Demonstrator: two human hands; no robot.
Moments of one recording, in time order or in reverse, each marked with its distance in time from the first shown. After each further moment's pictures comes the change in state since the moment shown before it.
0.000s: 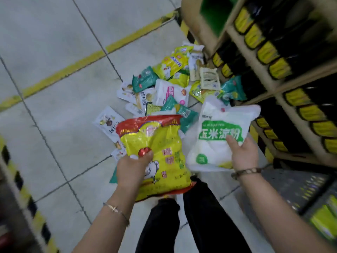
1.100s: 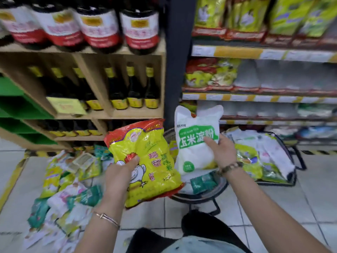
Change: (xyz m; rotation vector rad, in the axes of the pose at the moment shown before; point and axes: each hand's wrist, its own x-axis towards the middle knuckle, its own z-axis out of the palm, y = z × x) left_hand -0.483 0.121 0.133 0.307 -0.712 0.531; right_hand -0.307 0.014 -0.511 0.385 0.765 0.112
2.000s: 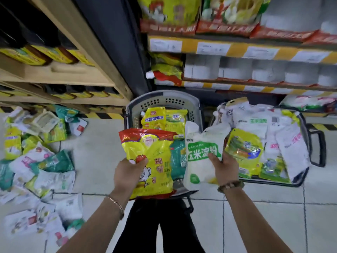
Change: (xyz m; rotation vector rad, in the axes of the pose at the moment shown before) left_hand 0.111 -0.127 0.279 0.606 -0.011 -0.168; right_hand 0.184 0.256 -0.072 -0.305 -0.085 0.330
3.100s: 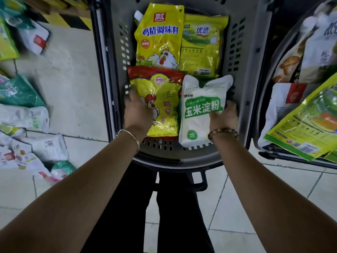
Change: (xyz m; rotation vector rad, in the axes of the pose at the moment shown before) left_hand 0.151 -0.105 0.169 0.193 -0.074 0.124; right_hand 0.115 0.158 0.186 -0.457 -0.015 0.245
